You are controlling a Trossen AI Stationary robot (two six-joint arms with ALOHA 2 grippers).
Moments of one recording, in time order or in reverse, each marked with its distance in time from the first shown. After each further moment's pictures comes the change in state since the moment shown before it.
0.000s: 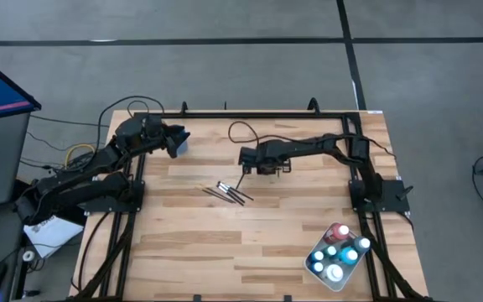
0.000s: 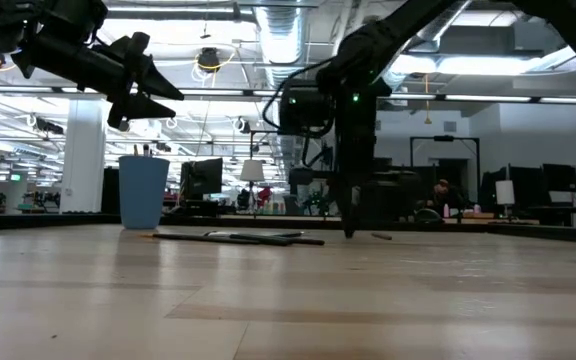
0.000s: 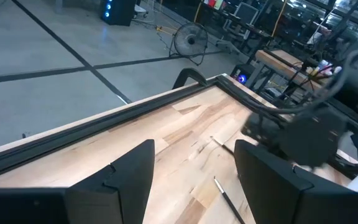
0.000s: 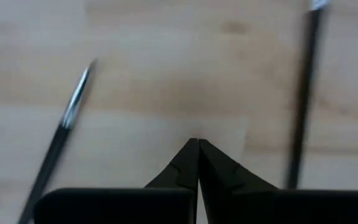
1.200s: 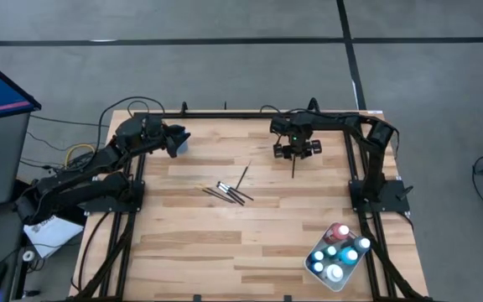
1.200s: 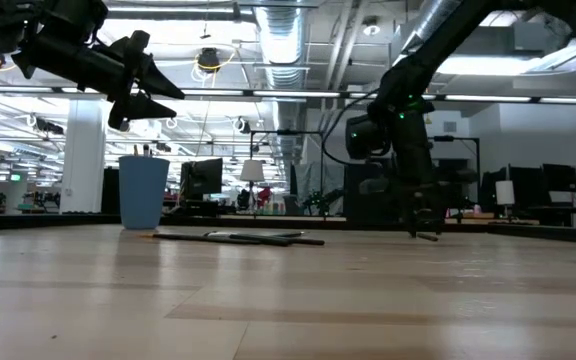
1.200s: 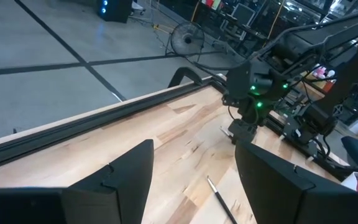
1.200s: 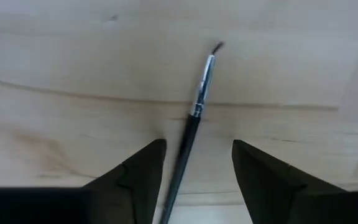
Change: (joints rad) left arm 0.000 0.003 0.000 0.004 0.015 -0.034; right arm -0.367 -0.158 -0.246 -0.119 -0.184 -0.400
